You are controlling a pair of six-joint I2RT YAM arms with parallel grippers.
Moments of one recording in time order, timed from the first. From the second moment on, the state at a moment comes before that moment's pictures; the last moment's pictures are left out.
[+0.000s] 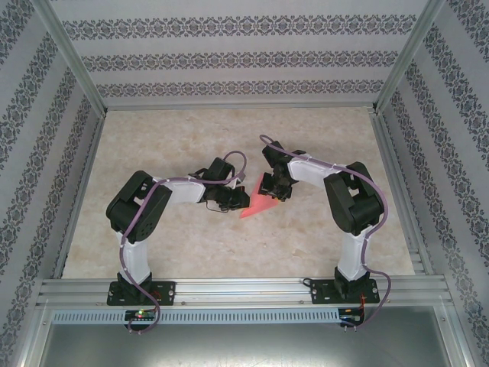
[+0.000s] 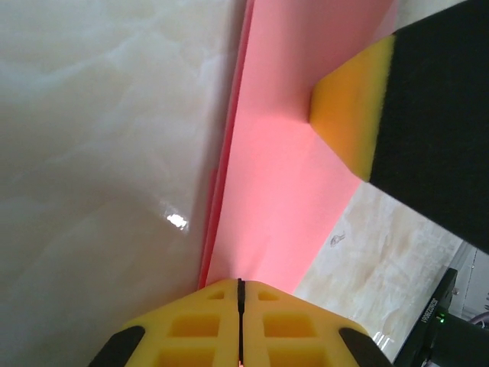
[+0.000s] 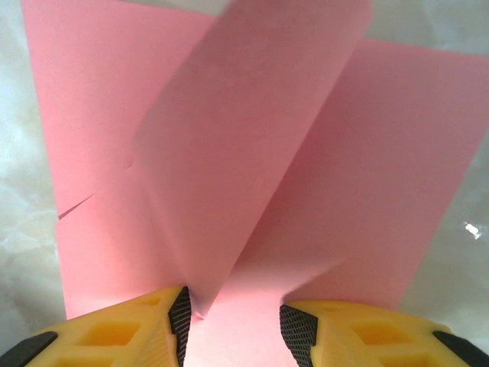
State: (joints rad) left arm -0.56 1.93 1.04 -0.12 0.59 -0.66; right arm 0.47 1.96 1.24 -0.68 -0.17 0.76
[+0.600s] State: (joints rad) left arm -0.56 1.93 1.05 -0.14 0.60 -0.65; right arm 0.48 1.98 1.26 -0.70 -0.16 0.76
